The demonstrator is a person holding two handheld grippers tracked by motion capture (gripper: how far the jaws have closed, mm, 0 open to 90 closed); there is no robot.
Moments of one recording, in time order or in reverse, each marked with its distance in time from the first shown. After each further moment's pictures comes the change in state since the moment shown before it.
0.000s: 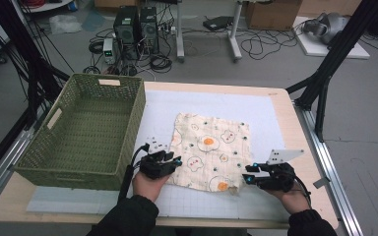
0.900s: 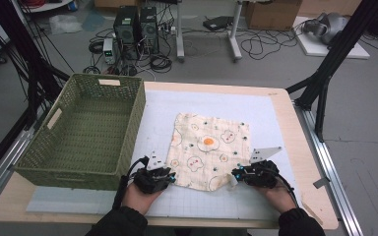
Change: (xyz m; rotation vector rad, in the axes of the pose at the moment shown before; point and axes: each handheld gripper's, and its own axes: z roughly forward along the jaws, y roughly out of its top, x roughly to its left) left arm 0.000 -0.025 -0.013 0.100 -0.029 0.144; right arm -0.001 0.011 0.042 0.104 -0.004 -0.026
